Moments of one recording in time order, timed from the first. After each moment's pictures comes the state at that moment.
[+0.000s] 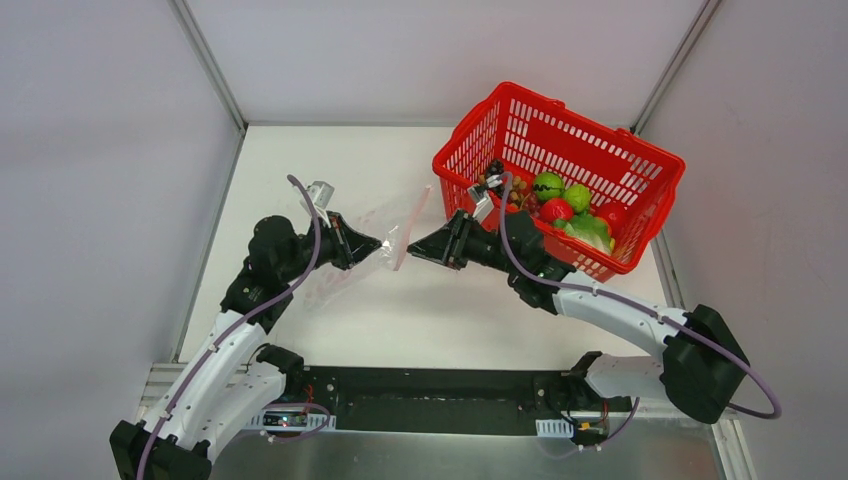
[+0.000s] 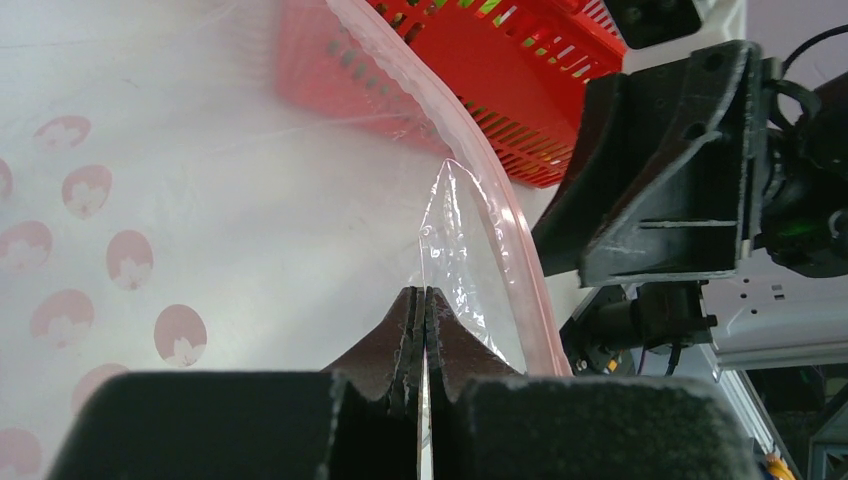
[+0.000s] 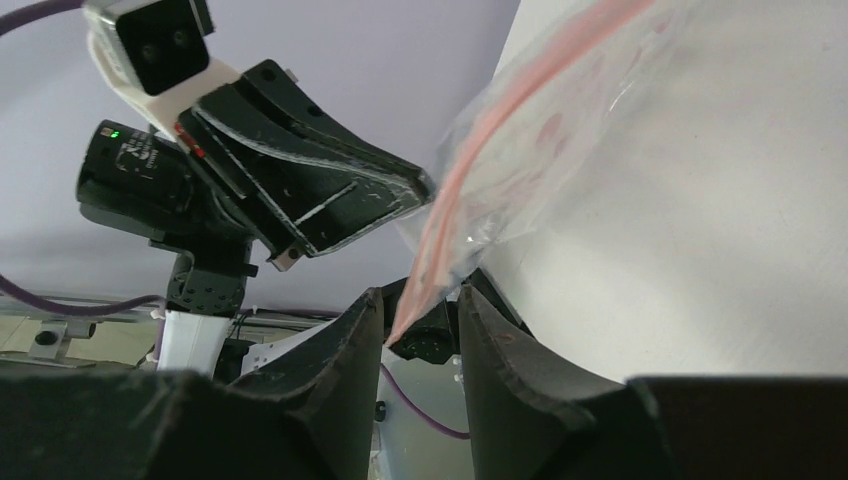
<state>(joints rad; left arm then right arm) -0.36 0.72 0.64 -0.12 0.47 -0.57 0.82 1.24 0.72 0.39 -0.36 1.13</state>
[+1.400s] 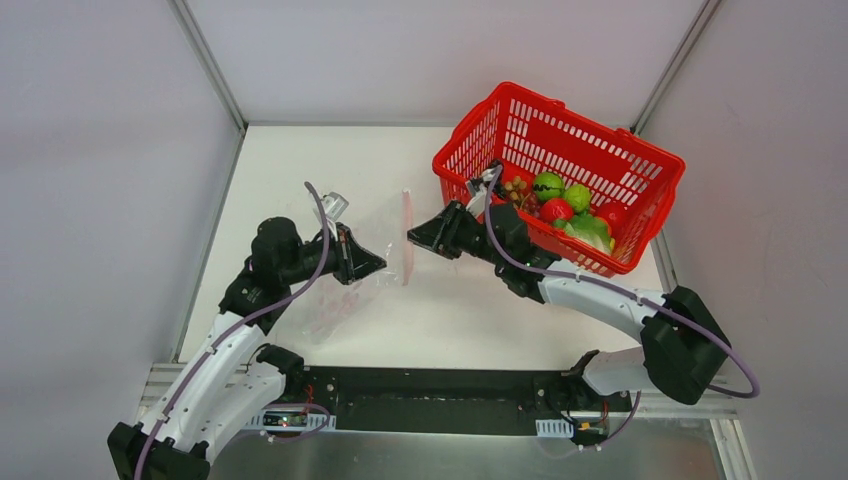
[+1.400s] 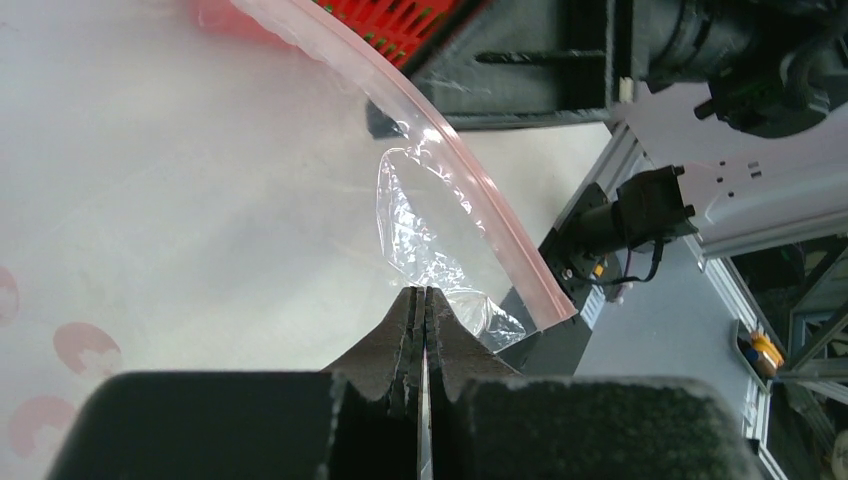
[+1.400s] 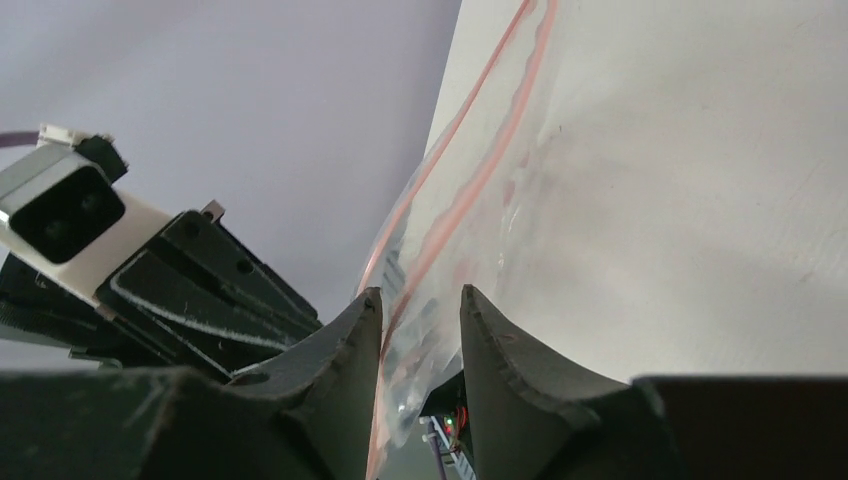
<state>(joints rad) -0.37 0.72 0.65 -0.22 0.63 -0.47 0.82 1.34 0.78 0.37 -0.22 1.11</state>
